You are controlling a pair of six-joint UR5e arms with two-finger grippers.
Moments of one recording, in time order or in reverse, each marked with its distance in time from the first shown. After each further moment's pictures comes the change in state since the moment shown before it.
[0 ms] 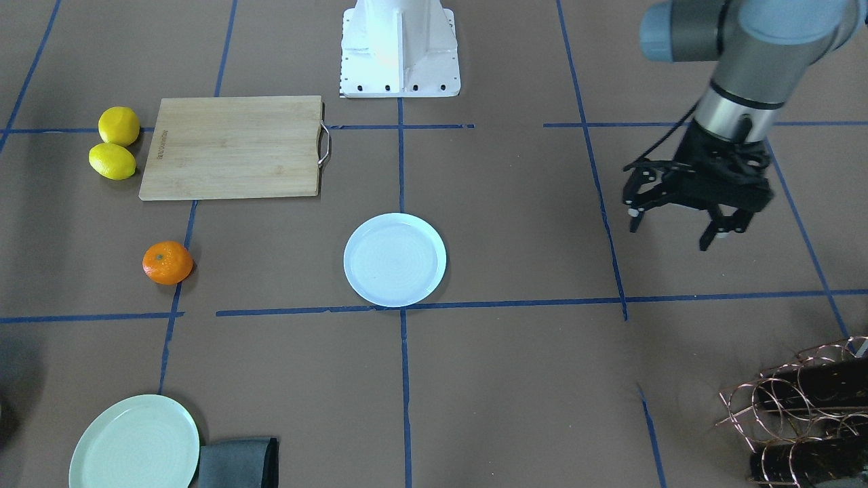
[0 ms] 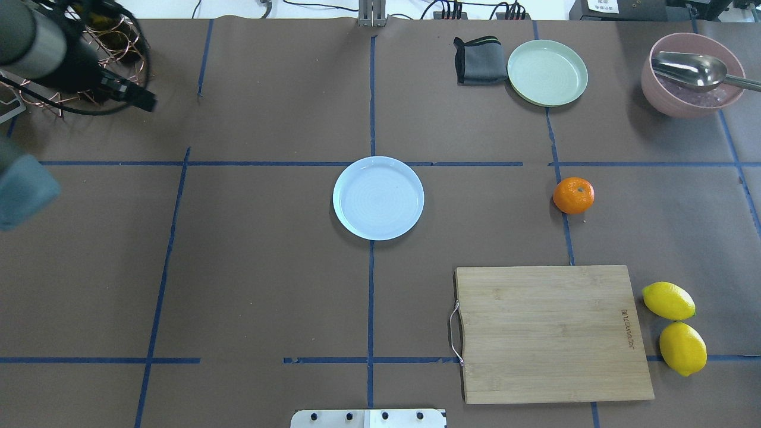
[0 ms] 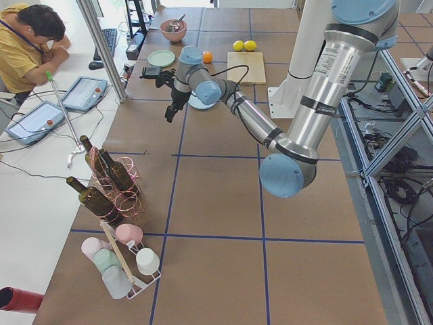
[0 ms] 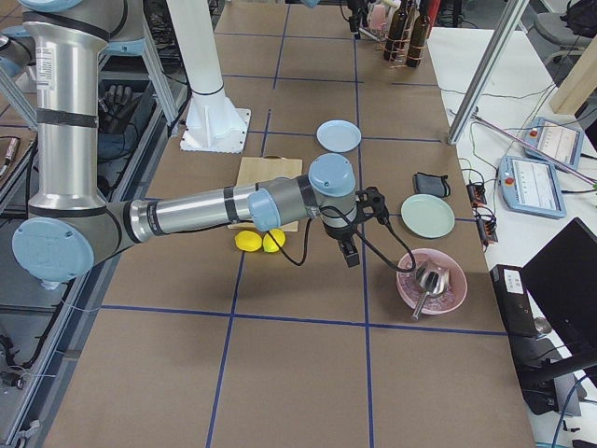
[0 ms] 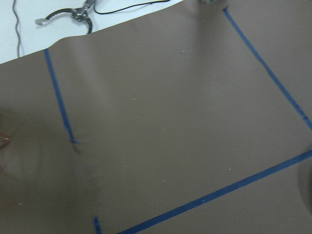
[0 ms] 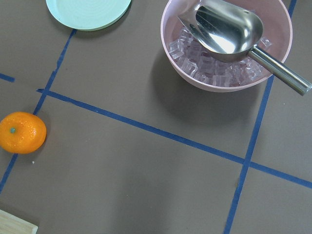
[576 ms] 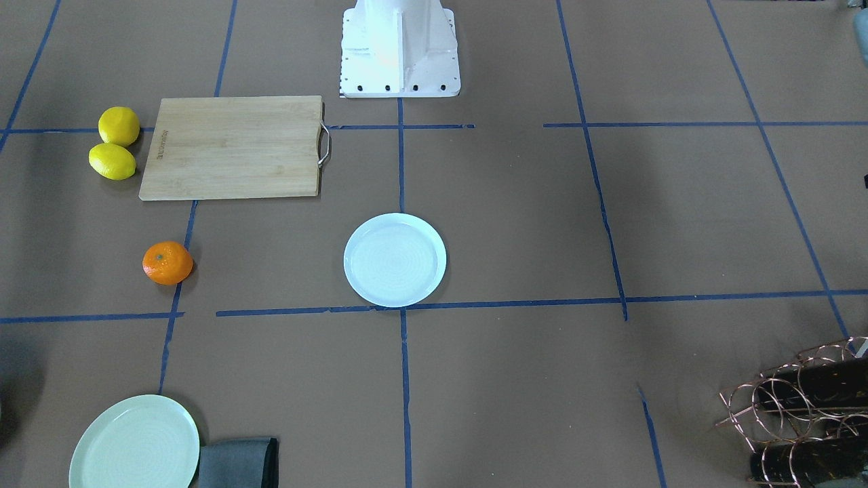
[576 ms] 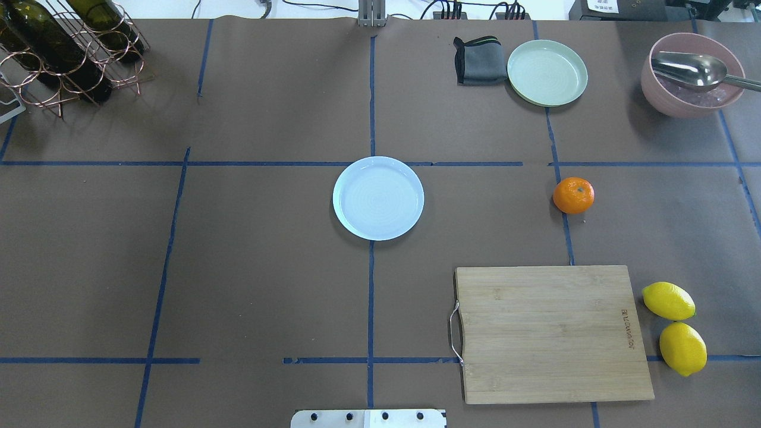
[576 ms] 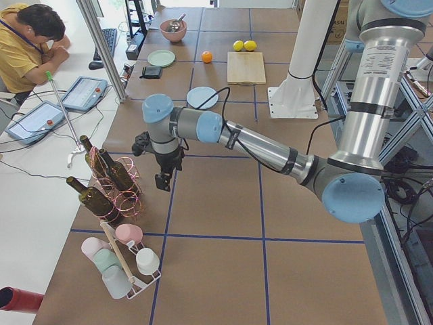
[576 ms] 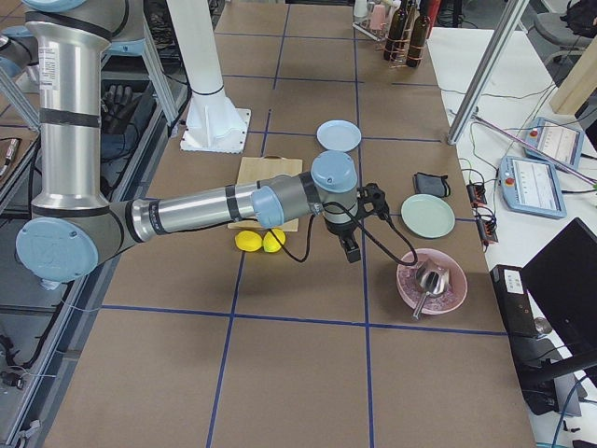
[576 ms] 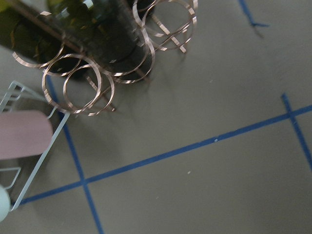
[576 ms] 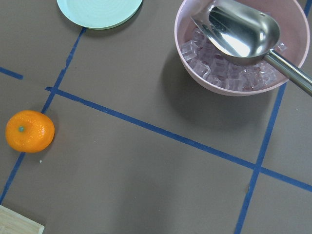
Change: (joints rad) left arm -0.419 0.216 0.116 0.312 -0.238 0.571; right arm -0.034 0.011 0.009 0.002 -0.003 0.003
